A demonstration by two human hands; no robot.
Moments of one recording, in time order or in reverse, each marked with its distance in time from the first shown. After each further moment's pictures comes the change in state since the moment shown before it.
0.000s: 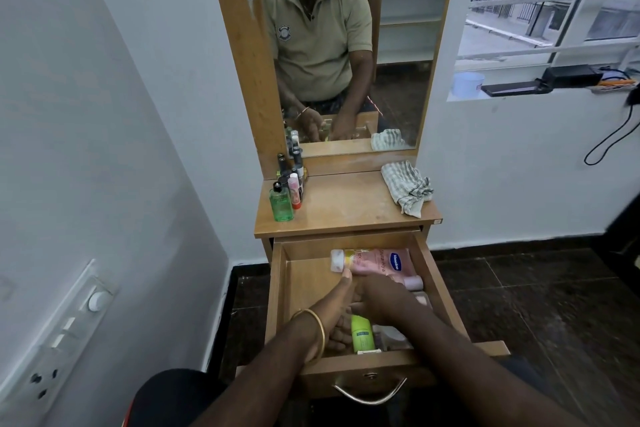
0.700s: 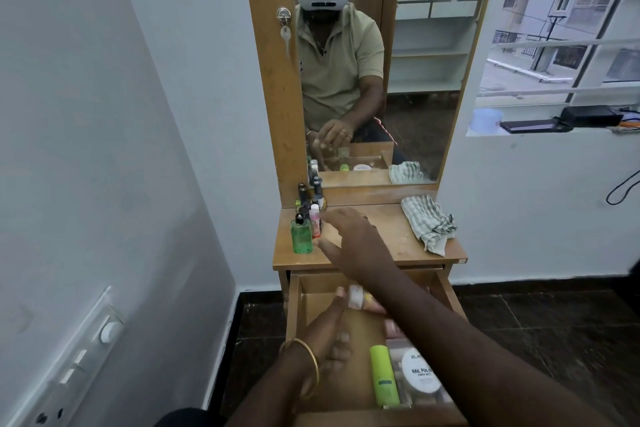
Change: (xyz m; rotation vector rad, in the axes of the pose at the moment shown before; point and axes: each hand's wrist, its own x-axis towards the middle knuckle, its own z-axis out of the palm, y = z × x) left_hand -0.023 0.021 -0.039 -0.155 0.112 0.126; right_hand 0.049 -0.091 -0.106 0.229 0.649 -0.300
